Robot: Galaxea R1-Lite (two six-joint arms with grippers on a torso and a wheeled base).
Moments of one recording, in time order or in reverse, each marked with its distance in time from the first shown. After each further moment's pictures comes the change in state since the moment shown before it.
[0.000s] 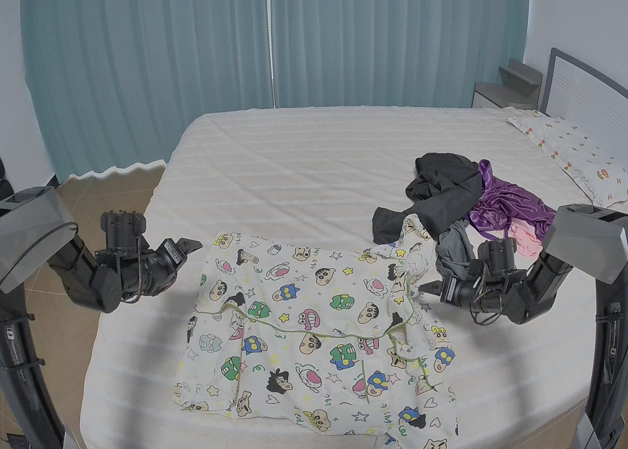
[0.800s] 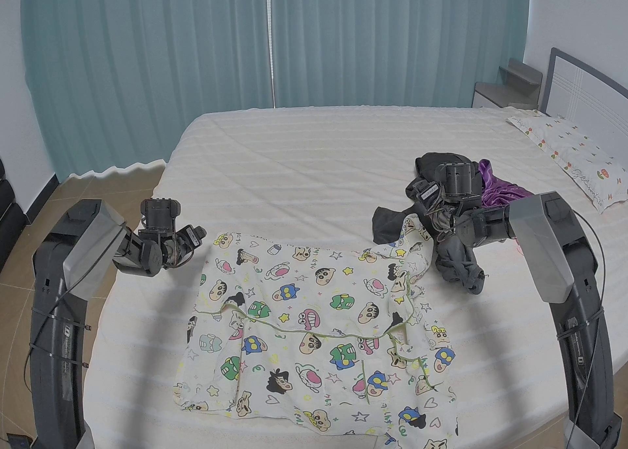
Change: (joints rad) left arm 0.010 0.421 -0.763 0.356 0.284 0.245; right arm 0.063 0.266 -1.085 0.522 -0.433 0.559
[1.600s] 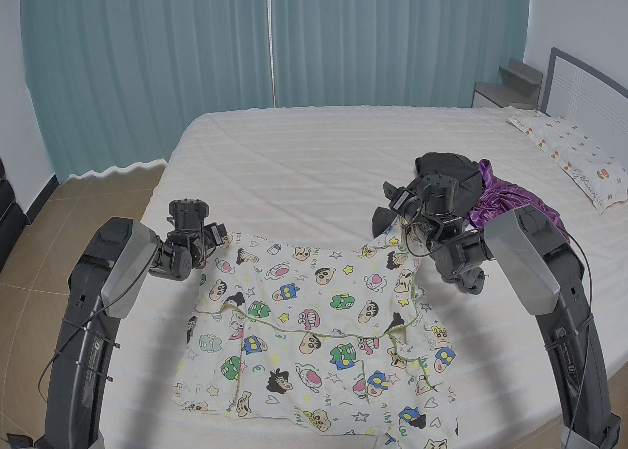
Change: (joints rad) left arm -0.069 0.234 -0.339 -0.017 0.185 0.204; right arm 0.086 0.080 0.054 -0.392 -0.051 -0.307
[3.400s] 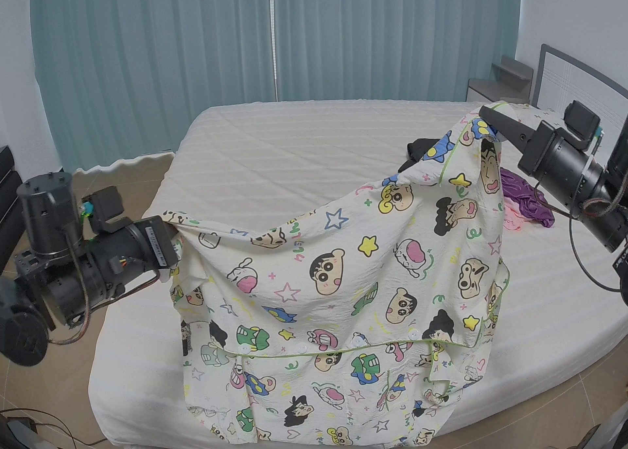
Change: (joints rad) left arm -0.261 -1.260 1.284 -0.251 -0.262 -0.001; right arm 0.074 -1.172 1.118 -0.312 0.421 -0.303
